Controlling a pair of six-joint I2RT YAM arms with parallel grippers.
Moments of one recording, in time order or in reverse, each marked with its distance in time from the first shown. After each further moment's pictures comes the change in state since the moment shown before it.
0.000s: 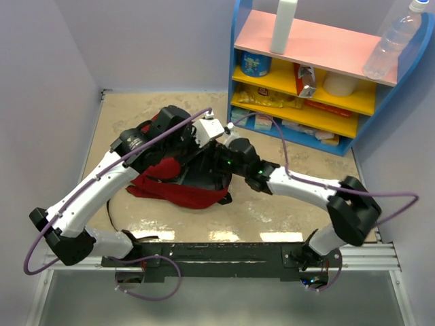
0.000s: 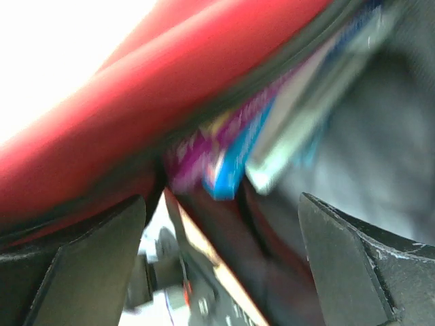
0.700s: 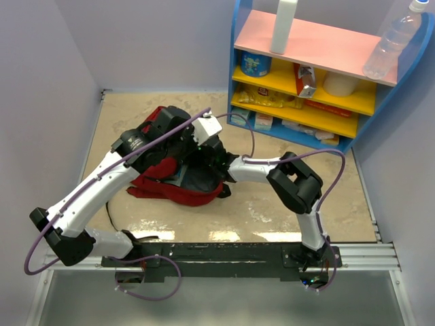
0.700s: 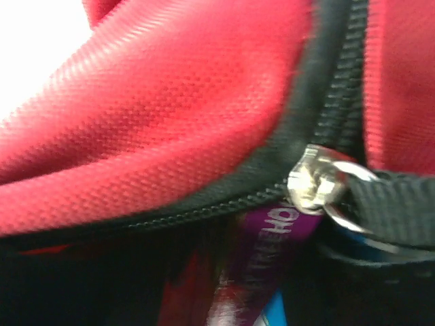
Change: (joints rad) left arm 0.005 -0.002 -0.011 0.022 -0.067 0.008; right arm 0.034 0.438 0.291 0.376 0.161 0.280
